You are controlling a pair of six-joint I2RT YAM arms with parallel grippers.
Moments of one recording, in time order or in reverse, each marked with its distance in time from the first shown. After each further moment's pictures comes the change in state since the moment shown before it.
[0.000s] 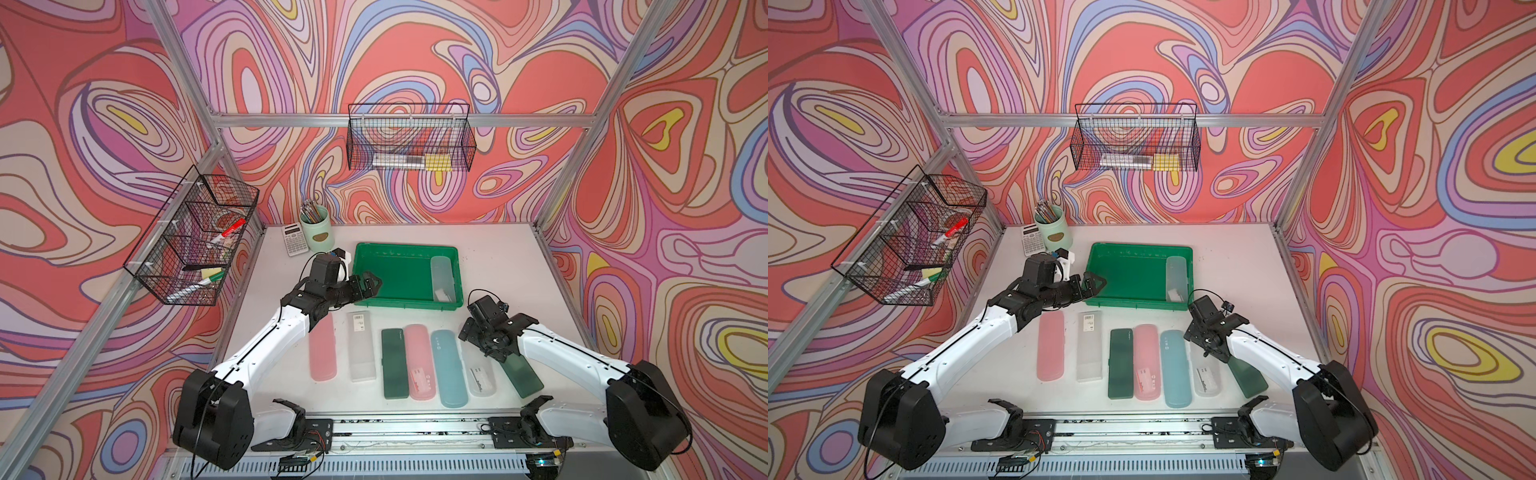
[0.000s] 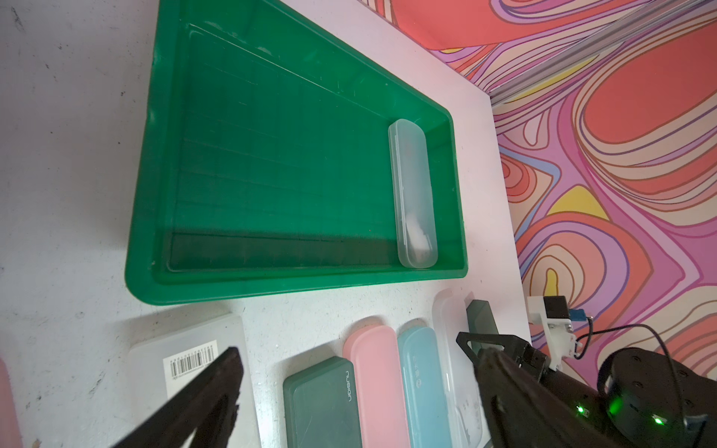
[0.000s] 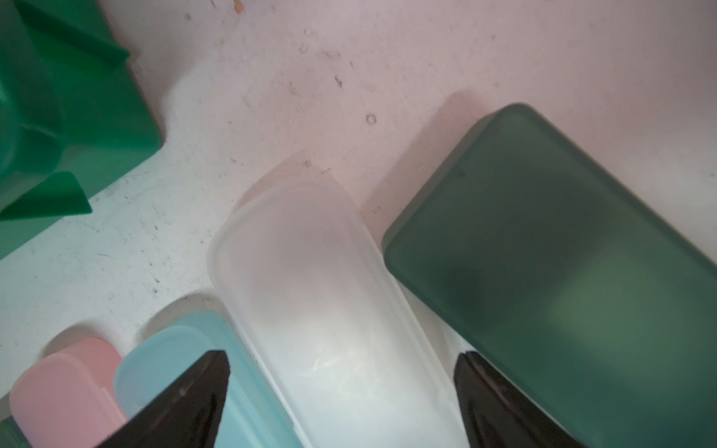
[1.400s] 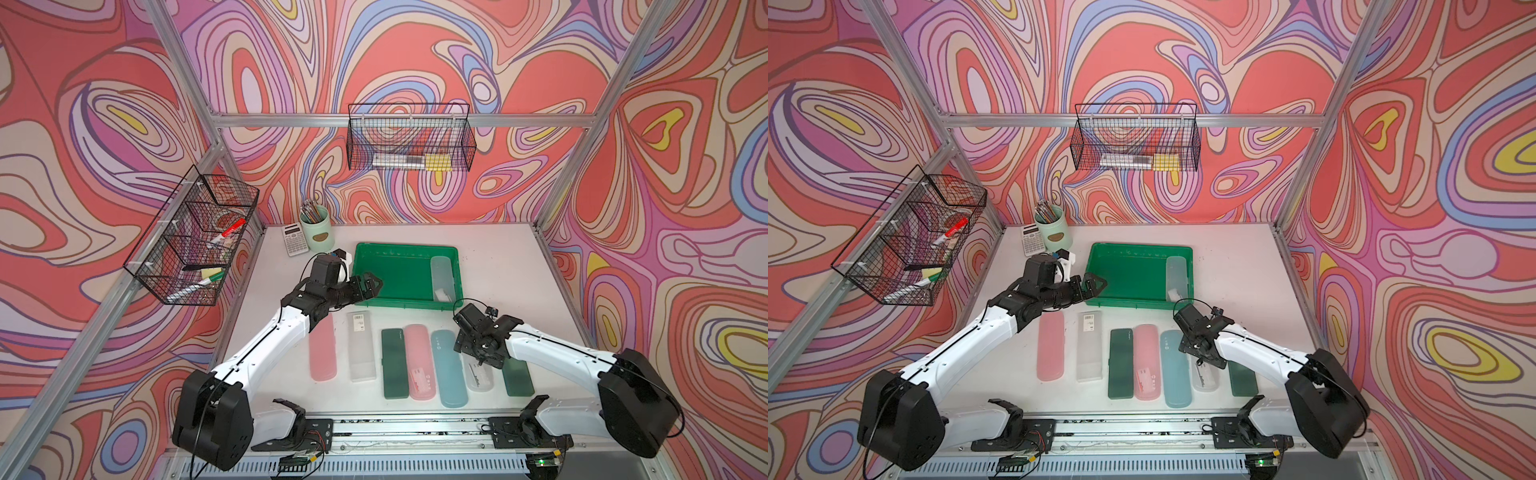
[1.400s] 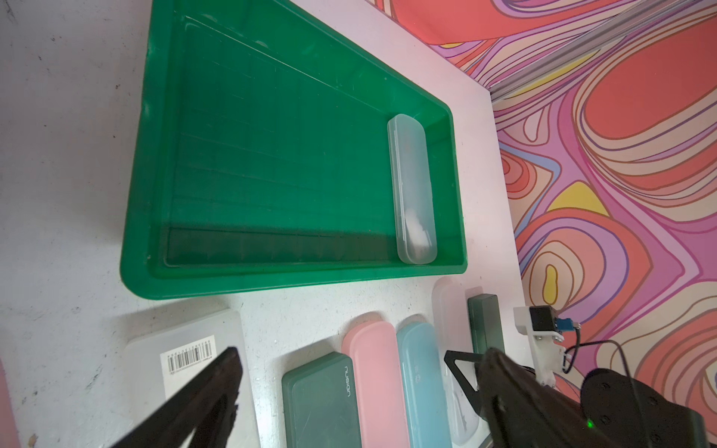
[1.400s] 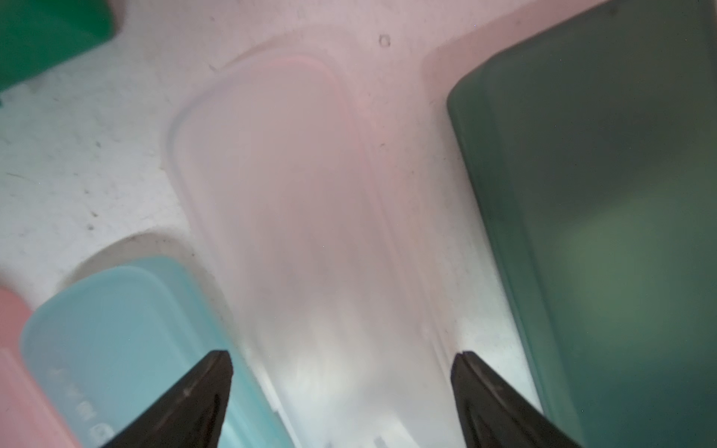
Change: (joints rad) left arm -0.006 -0.004 -0.002 -0.008 0.002 -0.001; right arm 0.153 0.087 0.032 -0.112 0.080 0.026
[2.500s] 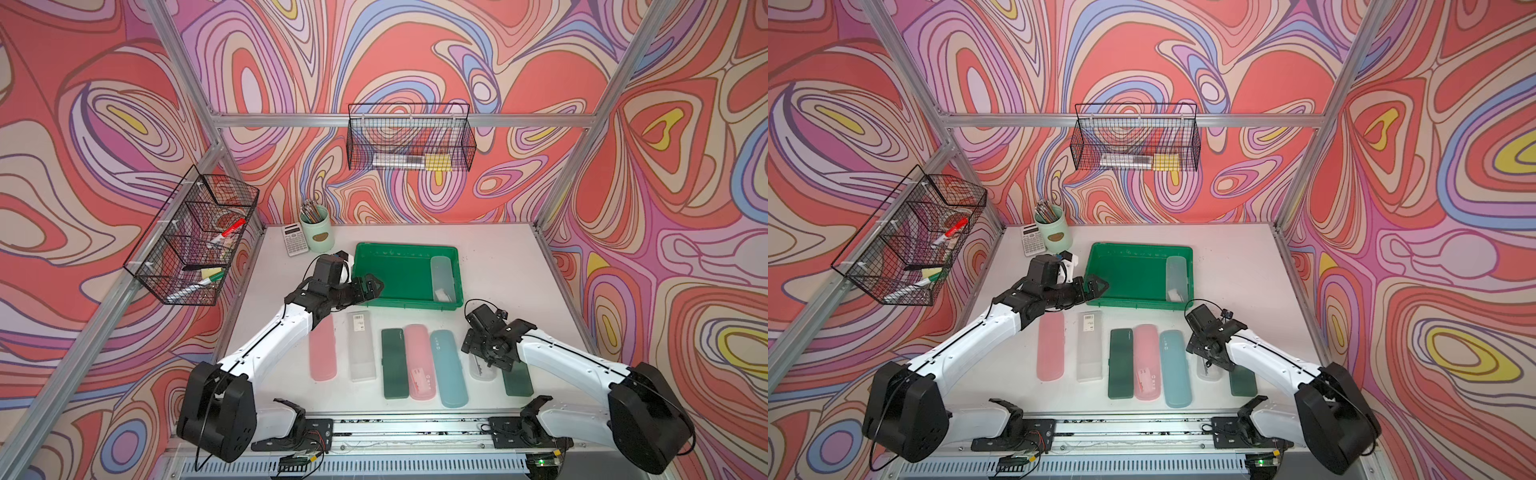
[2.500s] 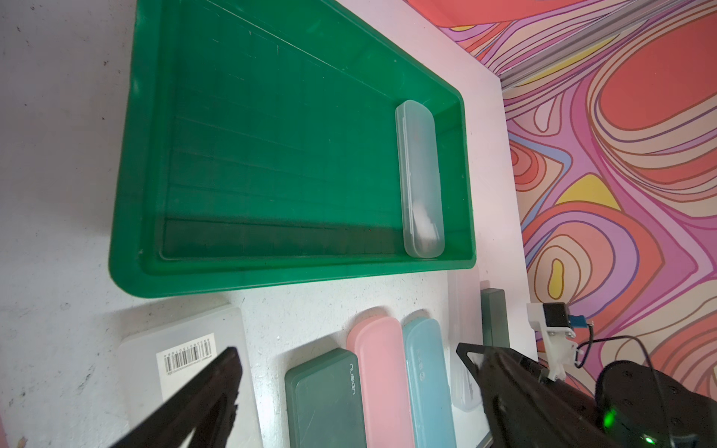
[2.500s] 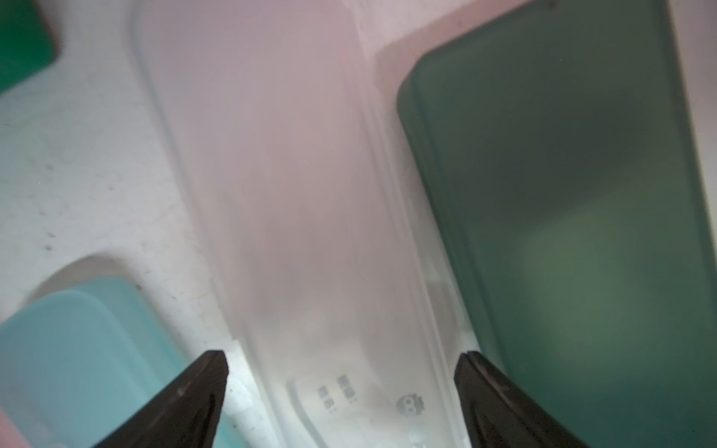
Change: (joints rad) left arm 0.000 0.040 -0.002 0.004 0.016 0.003; right arm -0.096 -0.115 -0.084 0.014 -0.036 -0.043
